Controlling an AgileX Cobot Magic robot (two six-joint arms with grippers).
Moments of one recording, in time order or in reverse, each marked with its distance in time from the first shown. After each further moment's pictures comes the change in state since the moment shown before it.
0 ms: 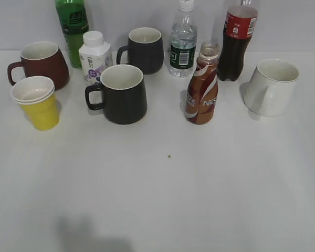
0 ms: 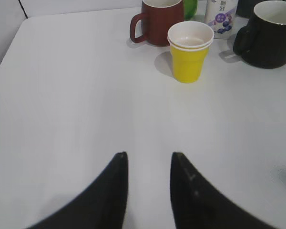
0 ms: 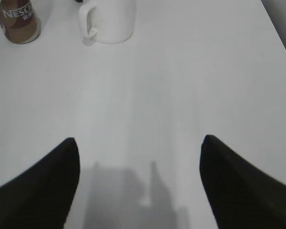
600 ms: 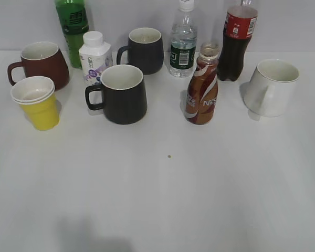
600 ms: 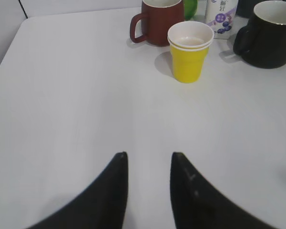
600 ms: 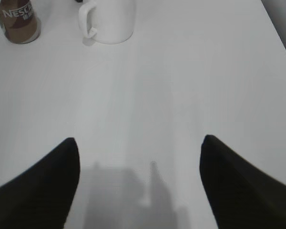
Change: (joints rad) left arm 0.000 0.000 0.000 0.000 0.000 0.000; right arm 0.000 0.000 0.000 0.000 0.001 0.001
